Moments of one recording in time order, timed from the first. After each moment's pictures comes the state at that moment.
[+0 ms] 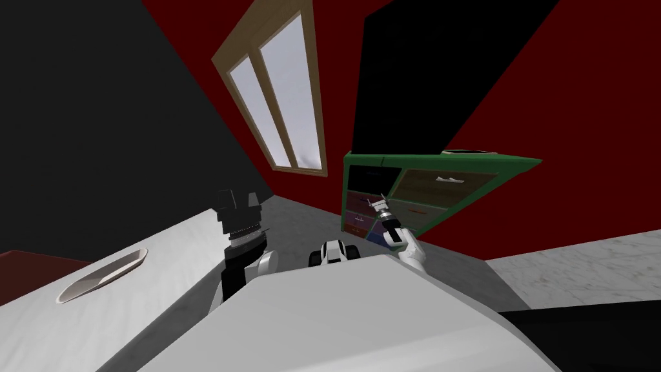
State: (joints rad) left arm 0.54 -0.04 0.07 -2.38 -0.06 -0.52 -0.03; right arm 0.22 -0.08 -0.37 -1.56 0.73 -0.48 1.27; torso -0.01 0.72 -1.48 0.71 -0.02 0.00
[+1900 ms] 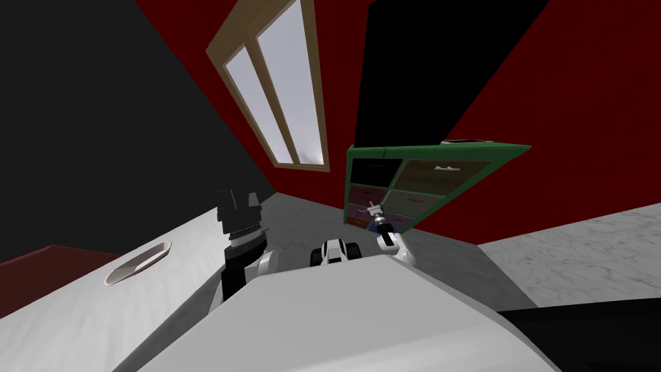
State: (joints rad) left arm 0.54 -0.04 0.07 -2.38 -0.06 -0.52 -0.03; right arm 0.24 0.03 -0.35 -1.52 0.76 -0.45 1.29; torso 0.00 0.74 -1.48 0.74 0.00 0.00
